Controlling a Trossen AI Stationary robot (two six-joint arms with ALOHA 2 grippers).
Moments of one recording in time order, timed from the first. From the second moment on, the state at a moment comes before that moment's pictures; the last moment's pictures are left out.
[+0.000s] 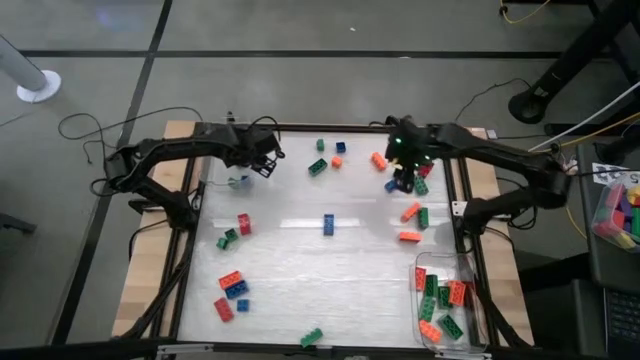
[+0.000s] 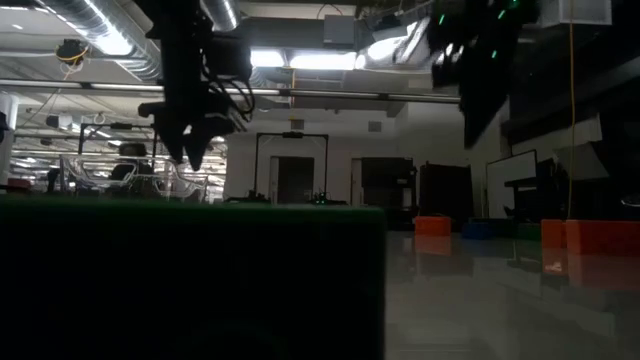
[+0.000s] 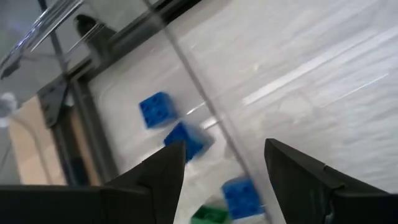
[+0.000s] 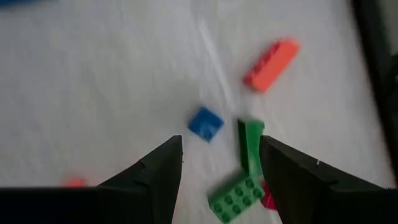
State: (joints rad) left arm 0.46 1.45 1.04 -0.96 -0.53 -0.54; right arm -0.48 1.34 1.15 -1.06 0.01 -0.17
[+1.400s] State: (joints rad) left arm 0.29 1.45 1.04 -0.86 -0.53 -0.52; right arm -0.71 1.69 1.10 -0.99 0.04 -0.27
